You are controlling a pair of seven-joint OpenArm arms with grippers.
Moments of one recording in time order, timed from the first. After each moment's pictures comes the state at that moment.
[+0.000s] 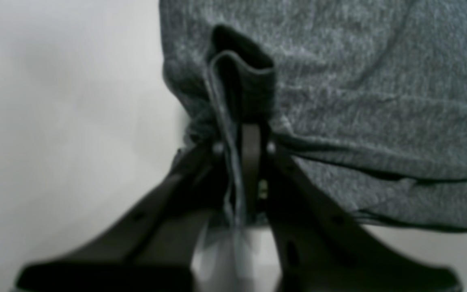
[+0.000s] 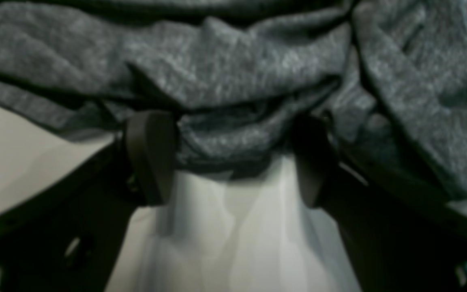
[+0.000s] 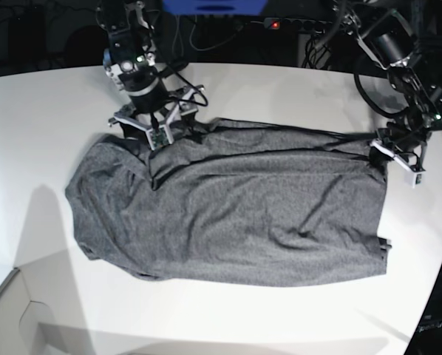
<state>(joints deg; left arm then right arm) -5.0 -8.4 -42.5 73.5 -13.9 -39.9 51.7 -20.1 0.5 -8.3 95.8 -9.1 8.4 -24.3</state>
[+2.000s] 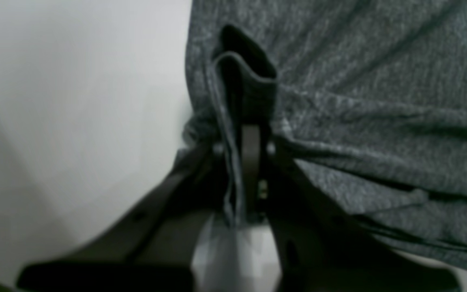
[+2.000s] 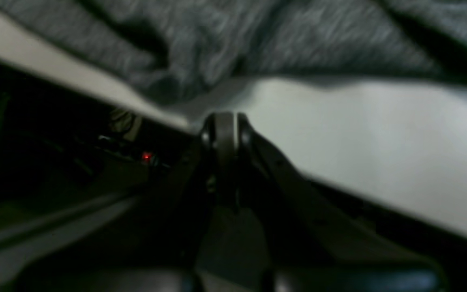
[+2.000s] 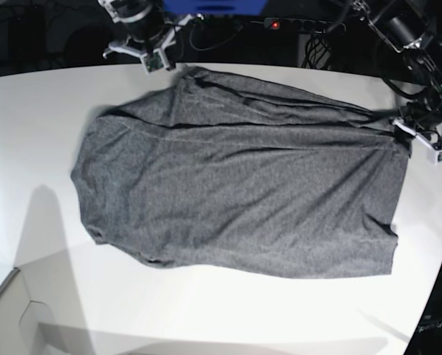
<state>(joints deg) 0.1 -11.1 -48.1 77.7 -12.6 -40.0 54.2 -44.3 2.7 -9.0 107.1 -9.1 8.2 -19.2</state>
